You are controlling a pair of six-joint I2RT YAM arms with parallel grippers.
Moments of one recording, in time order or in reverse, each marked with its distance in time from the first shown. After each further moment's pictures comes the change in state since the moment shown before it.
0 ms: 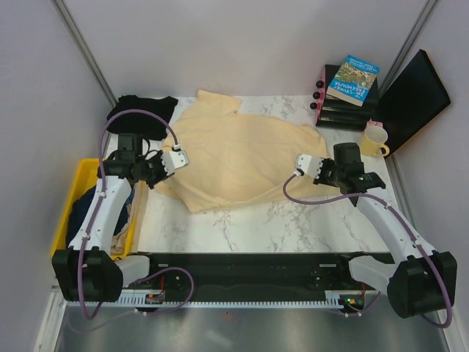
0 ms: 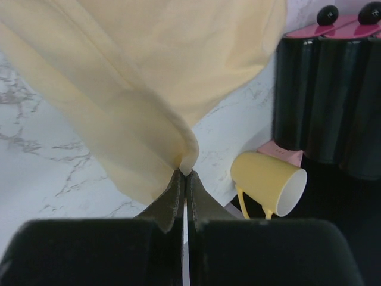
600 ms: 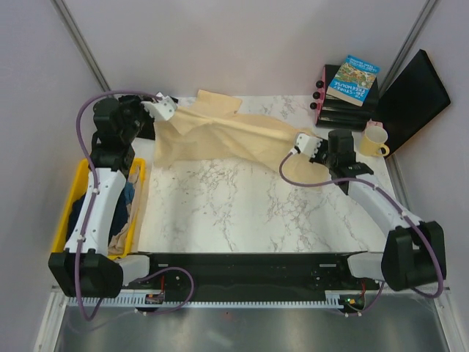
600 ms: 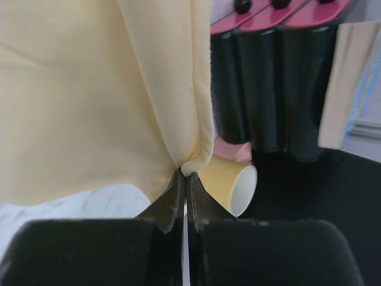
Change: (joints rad) left arm -0.001 -0.015 0.152 0.649 -0.251 -0.027; right arm 0.004 0.106 -0.024 0.329 0.169 0.054
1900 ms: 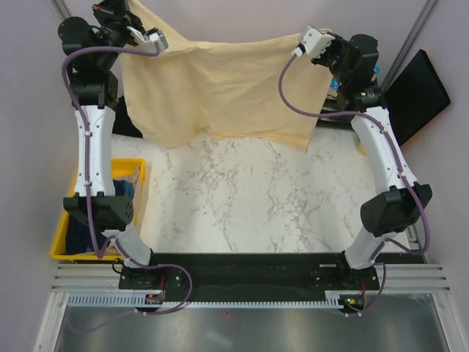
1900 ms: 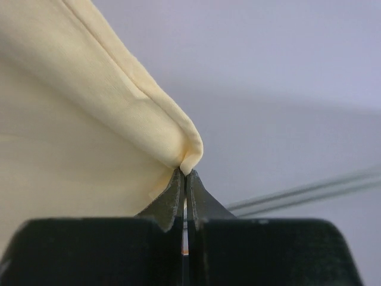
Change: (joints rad) left arm 0.037 0.557 1.046 0.066 0.223 0.451; right arm -0.023 0.472 1.082 0.106 -0.072 0.010
